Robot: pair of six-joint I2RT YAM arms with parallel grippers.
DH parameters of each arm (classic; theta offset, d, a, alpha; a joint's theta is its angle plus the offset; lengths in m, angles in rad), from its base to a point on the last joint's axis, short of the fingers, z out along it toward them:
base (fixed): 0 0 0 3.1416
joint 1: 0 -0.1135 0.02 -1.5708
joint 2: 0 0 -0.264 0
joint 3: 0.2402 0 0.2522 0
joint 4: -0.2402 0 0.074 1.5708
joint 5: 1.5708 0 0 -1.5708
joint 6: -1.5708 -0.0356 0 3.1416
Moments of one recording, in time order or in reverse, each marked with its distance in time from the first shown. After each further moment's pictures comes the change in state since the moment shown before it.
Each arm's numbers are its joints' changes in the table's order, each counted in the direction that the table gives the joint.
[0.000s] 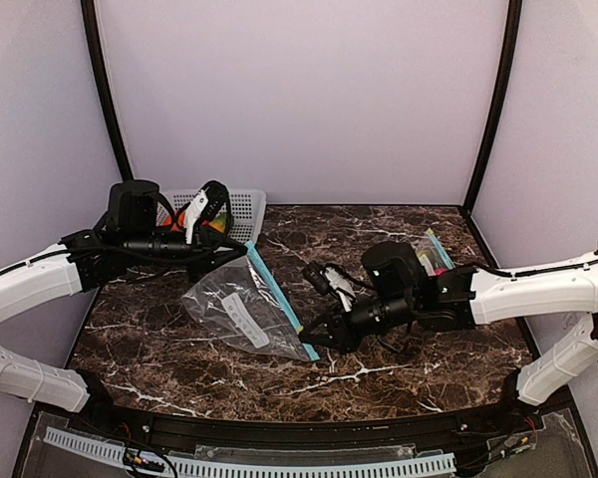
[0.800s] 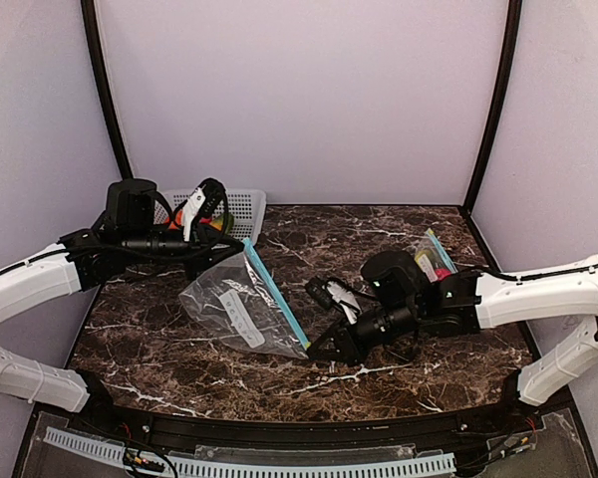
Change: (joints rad) left arm -0.019 0.005 0.000 0.000 -0.016 0.000; right arm -0.033 0.028 -0.019 -0.103 -0.008 -0.023
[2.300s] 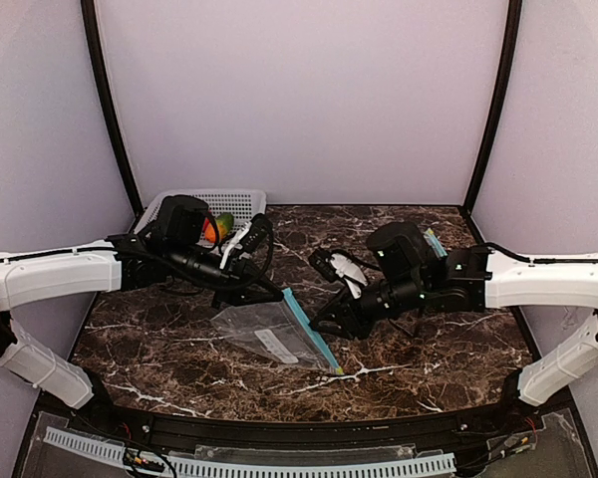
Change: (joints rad) left arm 0.127 -0.232 0.028 0.056 0.414 0.060; right arm 0.060 0.020 0.137 -0.161 0.121 0.186
